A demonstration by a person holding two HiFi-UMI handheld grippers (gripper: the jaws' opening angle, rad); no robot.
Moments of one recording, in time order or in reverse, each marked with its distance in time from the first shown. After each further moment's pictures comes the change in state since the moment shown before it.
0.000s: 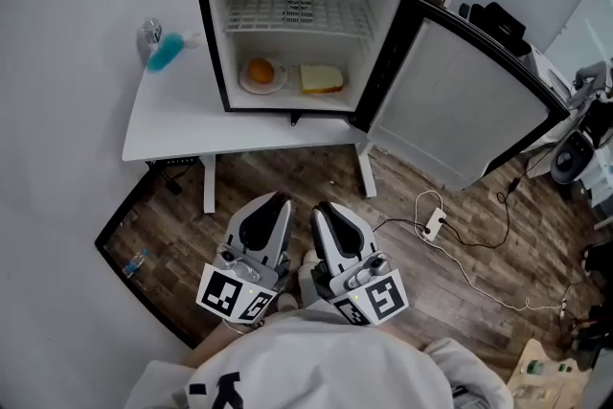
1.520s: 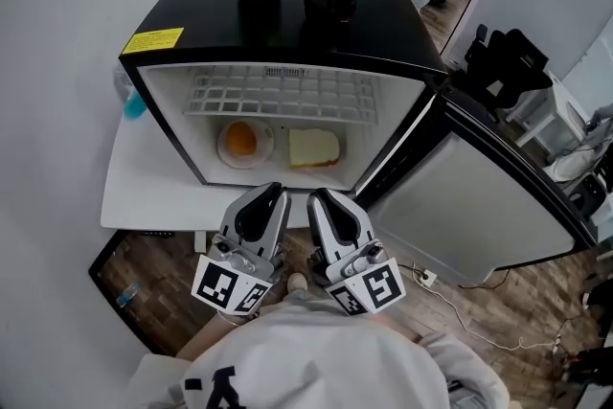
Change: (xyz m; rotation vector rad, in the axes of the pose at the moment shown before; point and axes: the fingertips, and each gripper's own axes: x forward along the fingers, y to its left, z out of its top) left arm 0.214 0.132 -0.042 0.064 -0.012 0.019; right arm 0.181 -0.192 -0.024 0.032 0.008 0.033
